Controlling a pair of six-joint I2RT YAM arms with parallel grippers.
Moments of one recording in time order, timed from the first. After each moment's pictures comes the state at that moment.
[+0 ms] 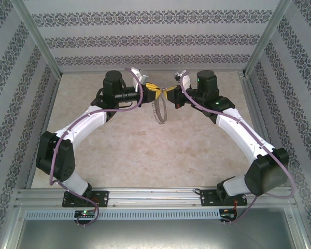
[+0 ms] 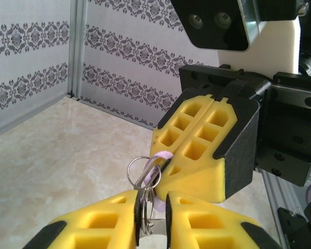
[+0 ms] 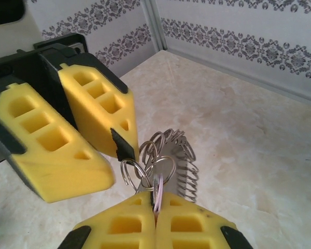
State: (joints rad) left arm -0.39 1.61 1.25 0.21 0.85 -0.12; right arm 0.37 1.42 1.24 -0.24 -0.62 0.05
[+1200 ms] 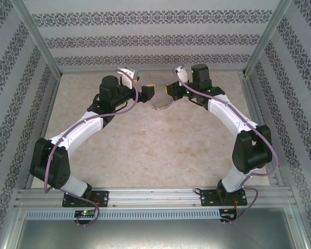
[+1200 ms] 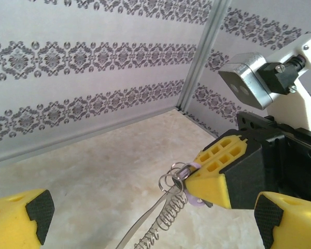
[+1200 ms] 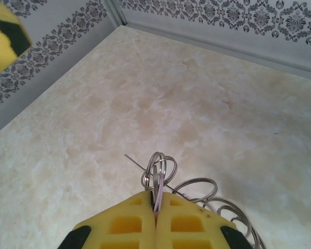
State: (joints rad) left arm -0.40 1.52 1.15 0.24 0.34 -0.20; right arm 0.30 1.69 1.41 -0.28 -0.59 0.05
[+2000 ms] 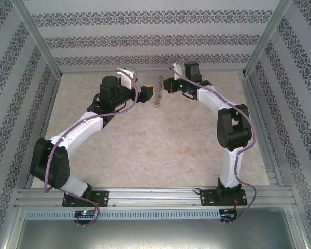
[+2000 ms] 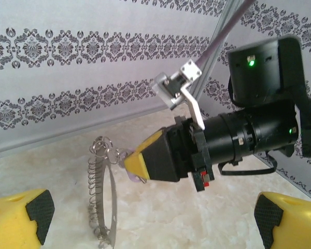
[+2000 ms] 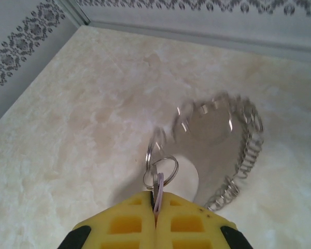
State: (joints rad) left arm -0.39 1.52 1.15 0.20 0.31 -0.20; right arm 0.26 2.04 1.59 -0.17 -0.59 0.14
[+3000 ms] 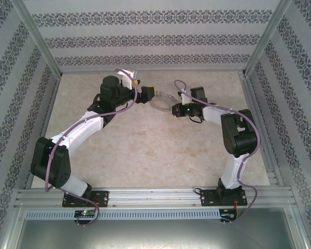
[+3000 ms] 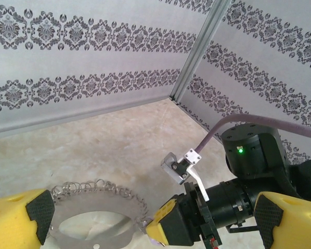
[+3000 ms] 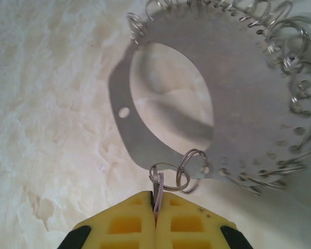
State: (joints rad) left arm -0.39 1.53 1.15 0.20 0.38 -0.28; right arm 0.23 1.91 1.11 -0.03 -0.59 0.21
